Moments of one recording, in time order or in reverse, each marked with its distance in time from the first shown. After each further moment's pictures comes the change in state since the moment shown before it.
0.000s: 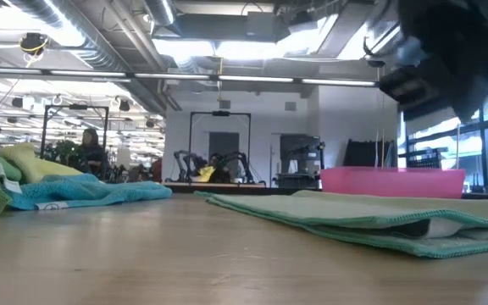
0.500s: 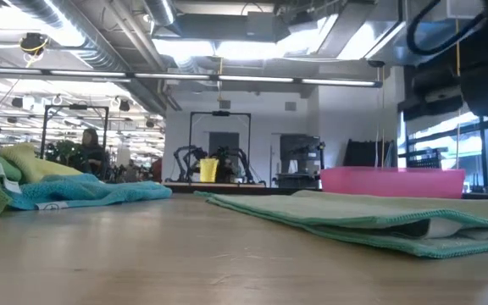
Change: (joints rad) left arm -0.016 0.152 0.028 0.128 0.036 0.127; right arm 0.222 0.023 -0.119 0.225 0.040 -0.106
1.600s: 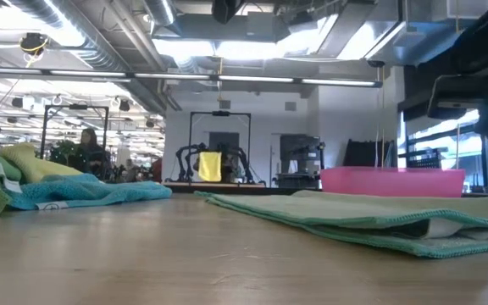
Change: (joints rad) left arm 0.023 0.283 0.177 0.012 0.046 0.112; right arm 0.112 0.077 -0.056 0.054 0.228 -0.291
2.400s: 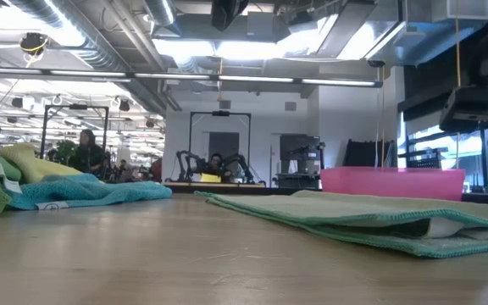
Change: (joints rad) left arm 0.016 0.000 0.000 -0.019 -0.001 -0.047; right arm -0.001 -0.039 -0.107 0.121 -0.091 -0.081
